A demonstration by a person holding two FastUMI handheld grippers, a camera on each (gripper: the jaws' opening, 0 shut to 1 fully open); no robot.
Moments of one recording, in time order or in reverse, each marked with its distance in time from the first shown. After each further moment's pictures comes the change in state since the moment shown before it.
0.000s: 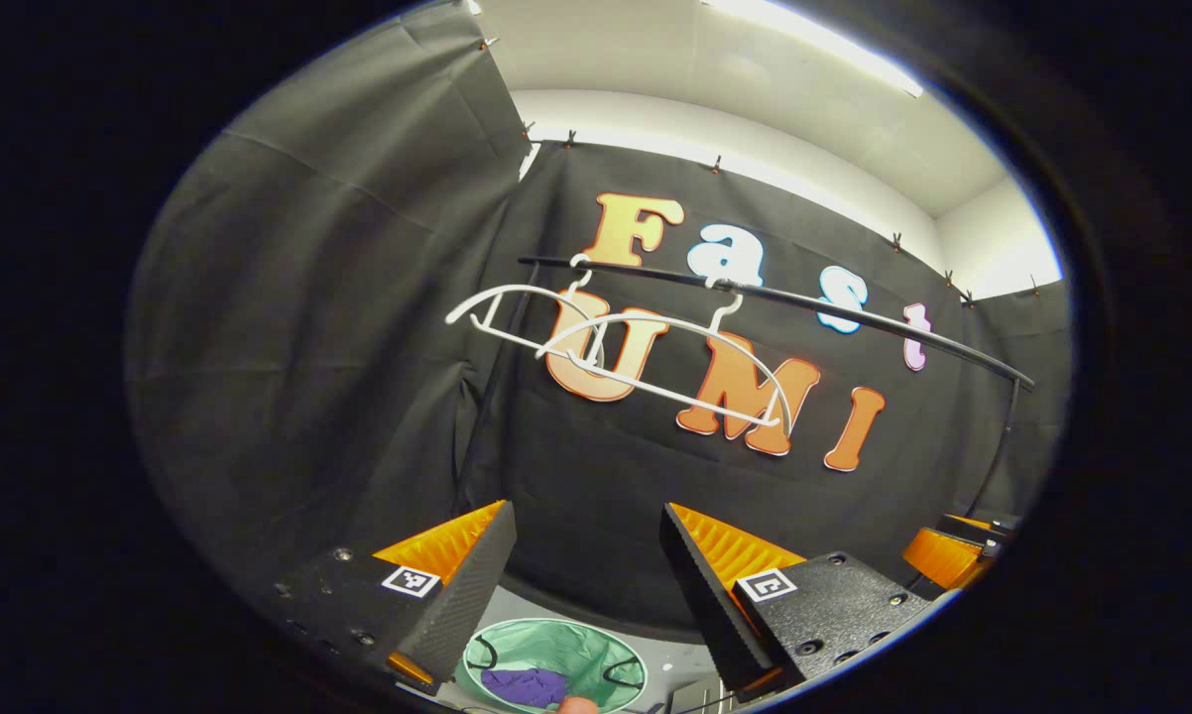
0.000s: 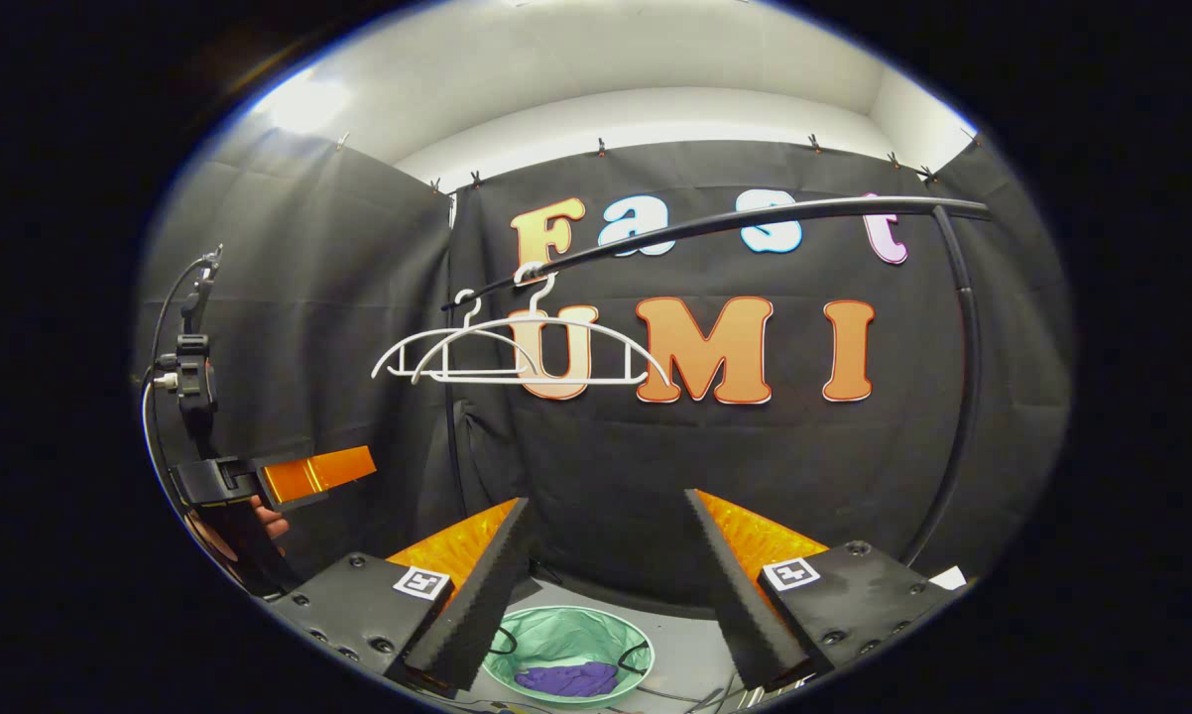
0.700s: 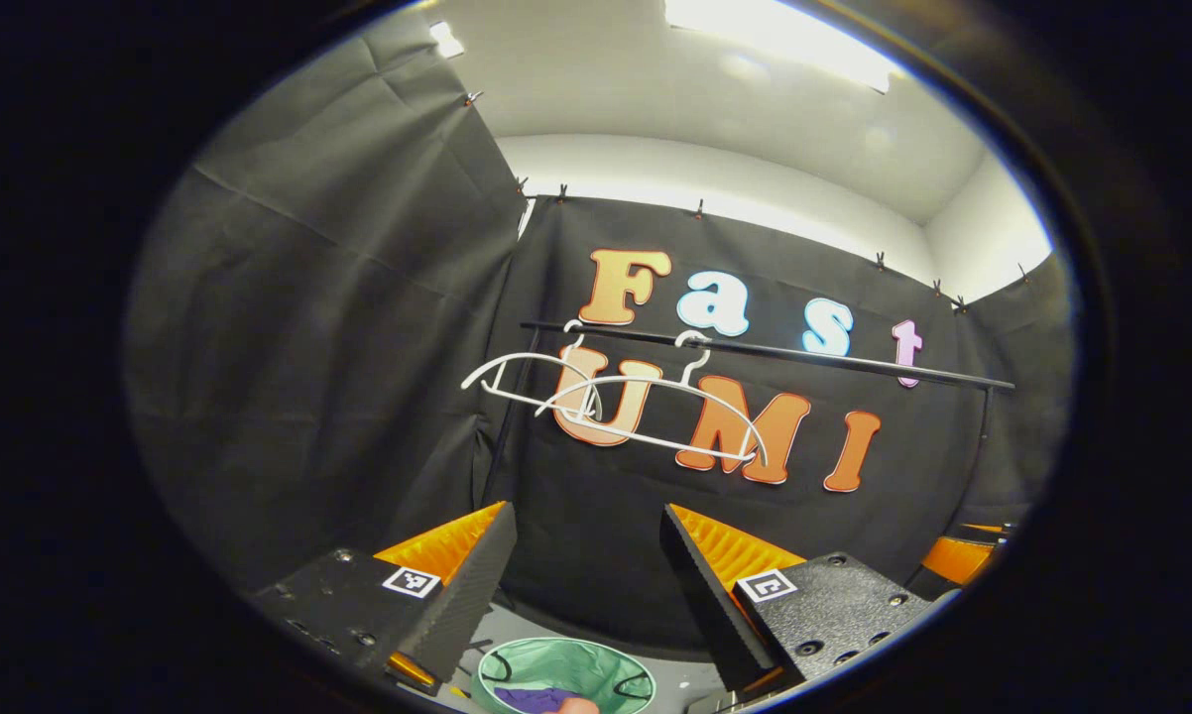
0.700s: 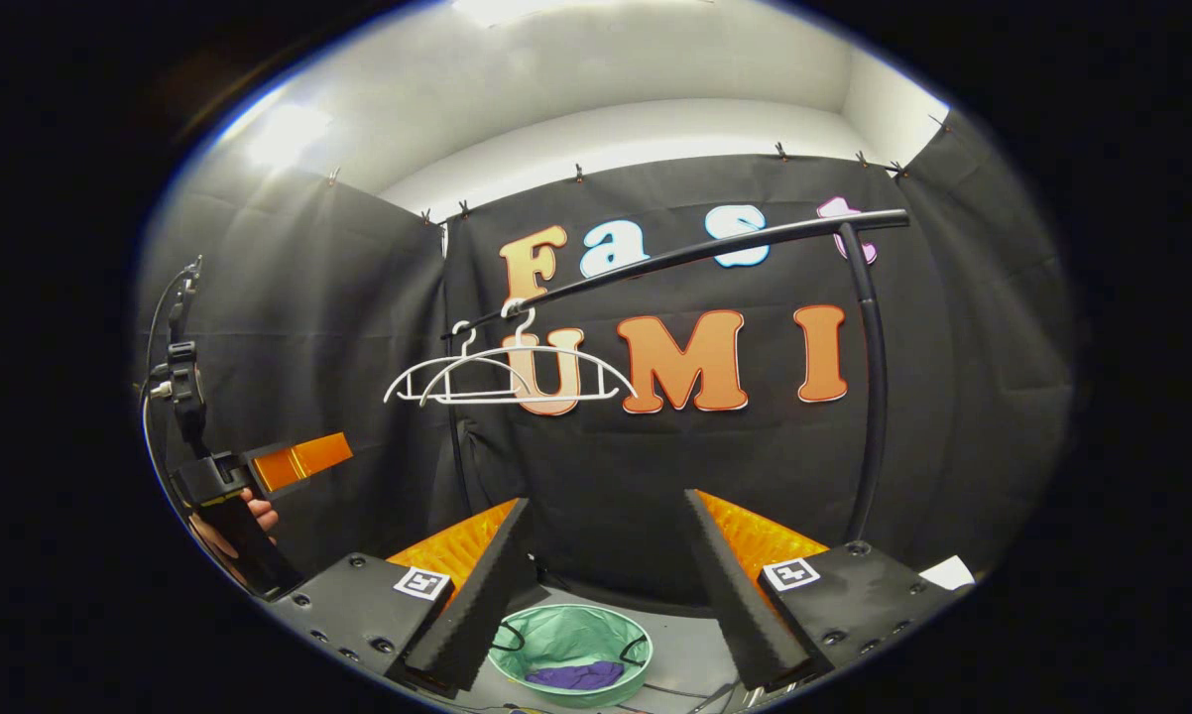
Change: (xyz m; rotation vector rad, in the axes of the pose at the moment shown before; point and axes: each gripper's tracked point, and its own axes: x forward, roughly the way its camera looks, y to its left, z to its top) left arm -0.061 -0.027 0.037 0.067 -0.134 0.014; right arm -0.065 -0.032 0.015 0.054 -0.043 -0.008
